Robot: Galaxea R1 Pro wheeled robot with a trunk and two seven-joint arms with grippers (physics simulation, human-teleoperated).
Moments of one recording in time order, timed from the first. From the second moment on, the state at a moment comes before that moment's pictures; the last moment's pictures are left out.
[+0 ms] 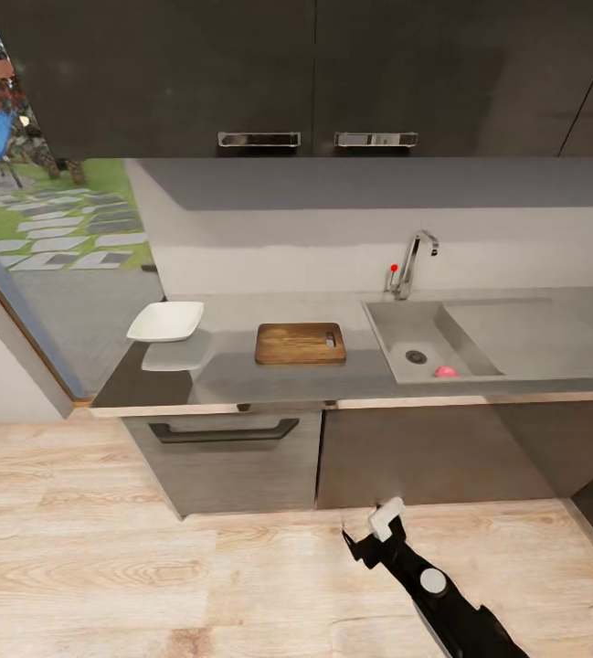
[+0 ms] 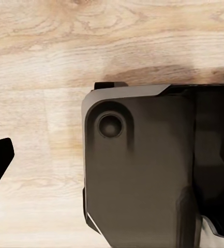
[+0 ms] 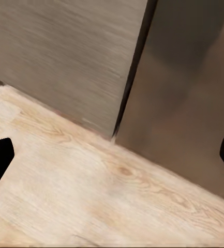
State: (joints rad) left arm 0.00 0.01 0.00 -0.36 -0.01 -0.14 0.00; right arm -0.44 -0.06 0.29 -0.65 0.14 -0.17 0.17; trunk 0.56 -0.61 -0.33
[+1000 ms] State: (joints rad) left arm 0.00 0.00 0.00 -0.42 0.00 -0.14 0.00; right arm -0.09 -0.05 0.29 -0.60 0.13 -0.50 -0.05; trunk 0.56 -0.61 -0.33
